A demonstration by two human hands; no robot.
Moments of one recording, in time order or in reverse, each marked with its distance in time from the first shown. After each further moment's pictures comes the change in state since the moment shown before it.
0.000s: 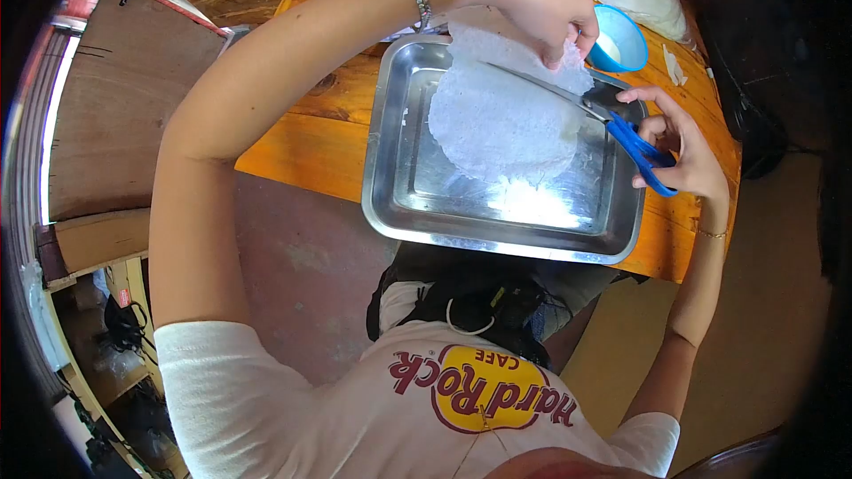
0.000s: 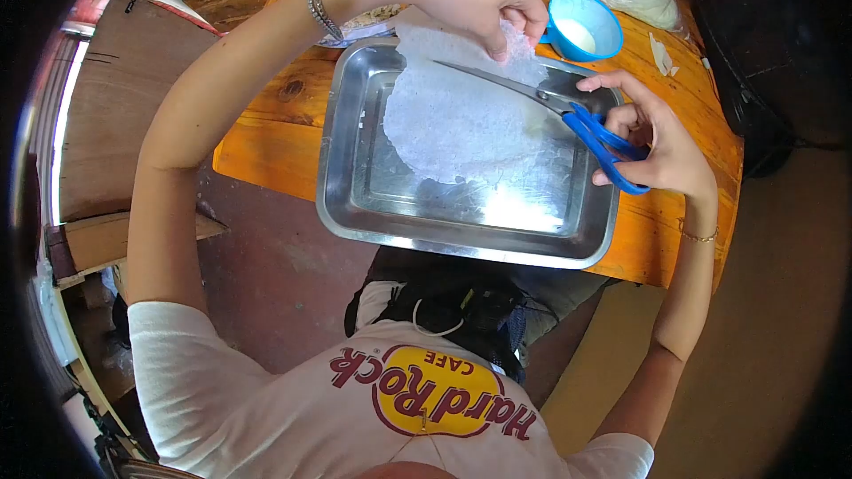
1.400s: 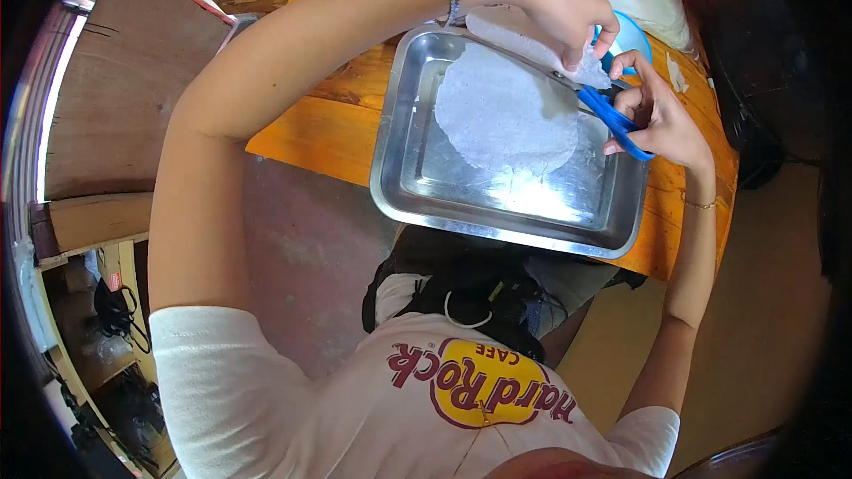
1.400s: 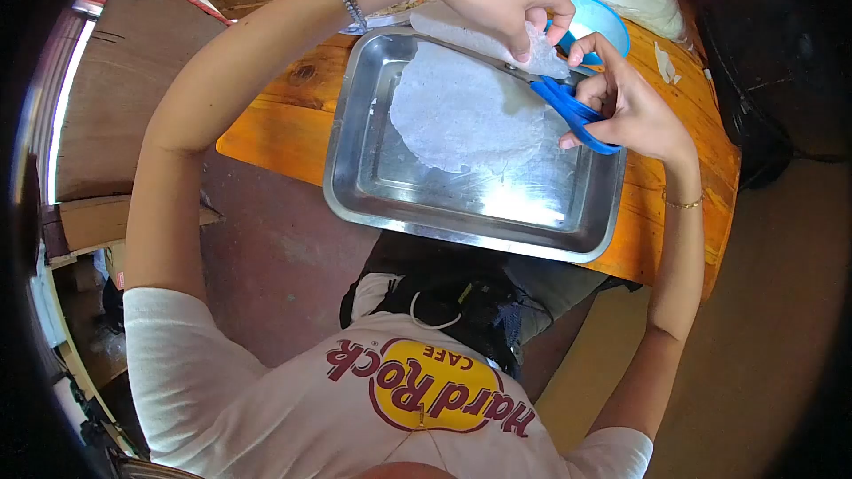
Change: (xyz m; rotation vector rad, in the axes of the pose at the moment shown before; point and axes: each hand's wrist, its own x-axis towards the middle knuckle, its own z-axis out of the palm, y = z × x) left_hand 0.022 -0.012 0.008 0.106 0.008 -0.012; right_hand 0.046 -0.007 0.013 0.092 -0.034 -0.024
